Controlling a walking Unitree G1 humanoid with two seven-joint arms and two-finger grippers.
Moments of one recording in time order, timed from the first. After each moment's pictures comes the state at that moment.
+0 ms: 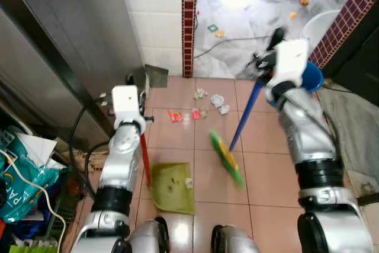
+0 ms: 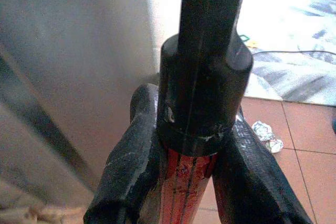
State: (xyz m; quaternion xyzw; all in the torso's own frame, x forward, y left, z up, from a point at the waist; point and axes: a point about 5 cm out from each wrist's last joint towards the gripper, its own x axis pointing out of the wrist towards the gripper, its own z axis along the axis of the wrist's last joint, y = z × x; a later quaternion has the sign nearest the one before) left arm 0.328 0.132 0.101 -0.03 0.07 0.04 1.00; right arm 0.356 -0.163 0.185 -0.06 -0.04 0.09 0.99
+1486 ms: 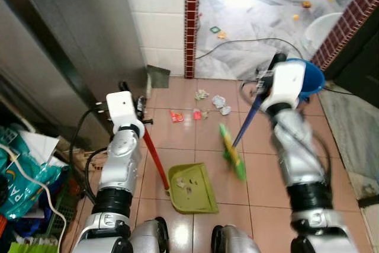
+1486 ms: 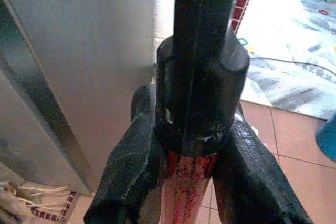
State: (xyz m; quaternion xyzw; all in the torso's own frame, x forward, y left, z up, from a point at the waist) left arm 0.329 0.137 0.095 -0.07 0.07 0.04 0.99; right arm 0.335 -0.162 0.153 -0.06 -0.05 0.01 1.00
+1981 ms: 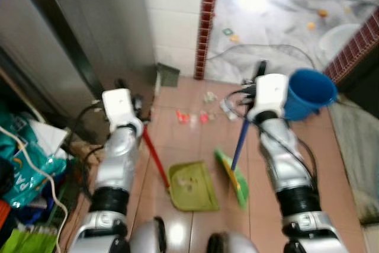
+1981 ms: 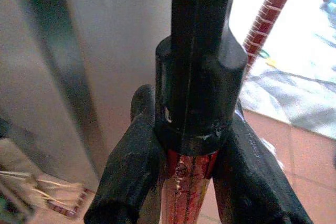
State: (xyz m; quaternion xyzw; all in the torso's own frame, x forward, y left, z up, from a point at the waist) left arm 0.330 0.141 0.097 -0.08 0.07 0.05 0.99; right arm 0.334 -0.144 0.135 -0.07 -0.03 0.03 1.00
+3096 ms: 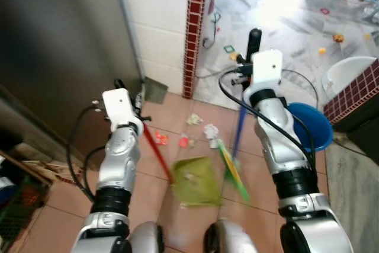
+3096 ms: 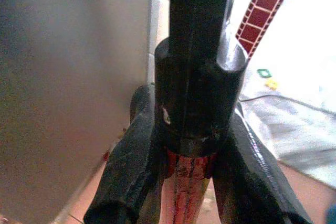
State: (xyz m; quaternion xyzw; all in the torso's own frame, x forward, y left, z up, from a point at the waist) left arm 0.330 0.141 0.099 -0.08 0.06 0.06 0.99; right arm 0.352 -0.127 0.191 -0.08 -0.13 0.06 0.99
